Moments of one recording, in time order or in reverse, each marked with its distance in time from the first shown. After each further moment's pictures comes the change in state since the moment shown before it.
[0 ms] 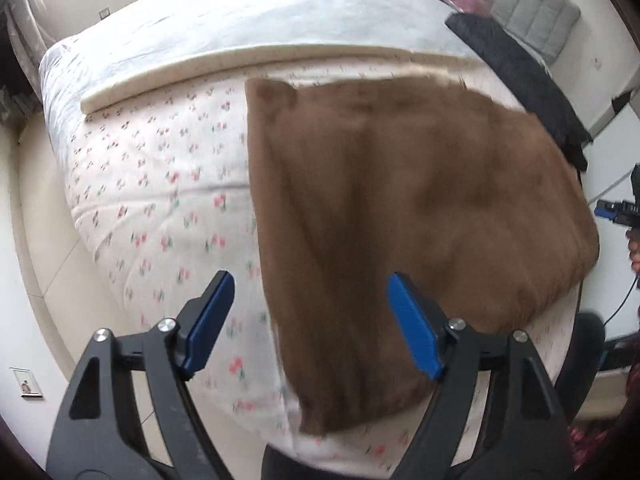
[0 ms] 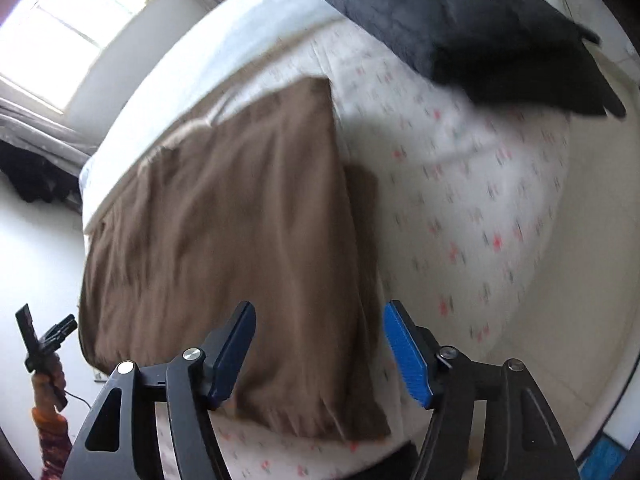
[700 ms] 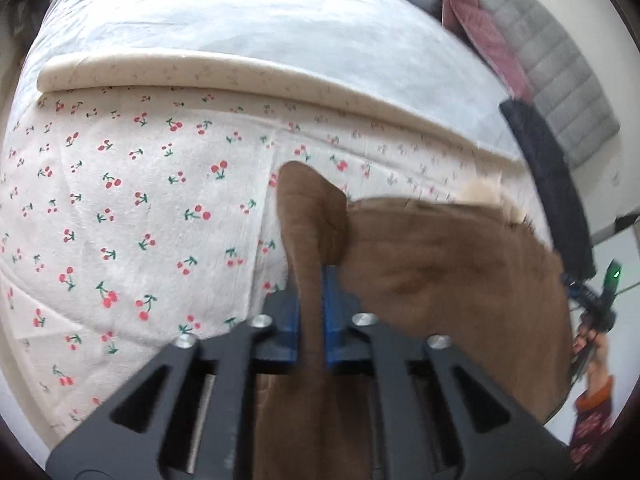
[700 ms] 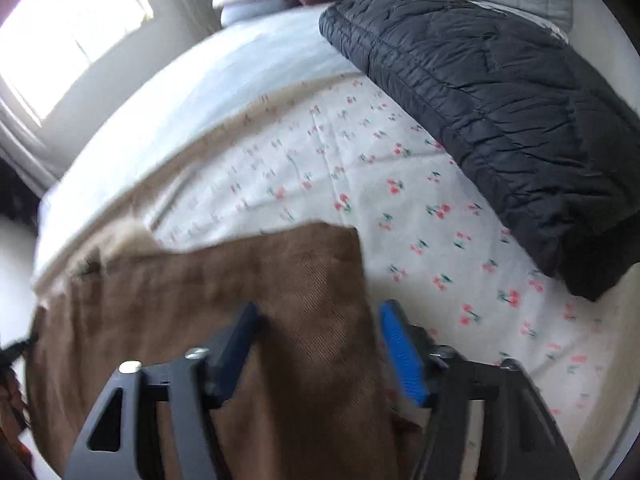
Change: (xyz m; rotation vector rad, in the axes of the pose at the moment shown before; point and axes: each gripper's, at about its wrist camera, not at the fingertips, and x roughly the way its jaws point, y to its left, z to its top) left arm 0.104 0.039 0.101 -0.301 -0.088 -0.101; right arm 0.111 0.028 0.121 -0.033 -0.217 -0.105
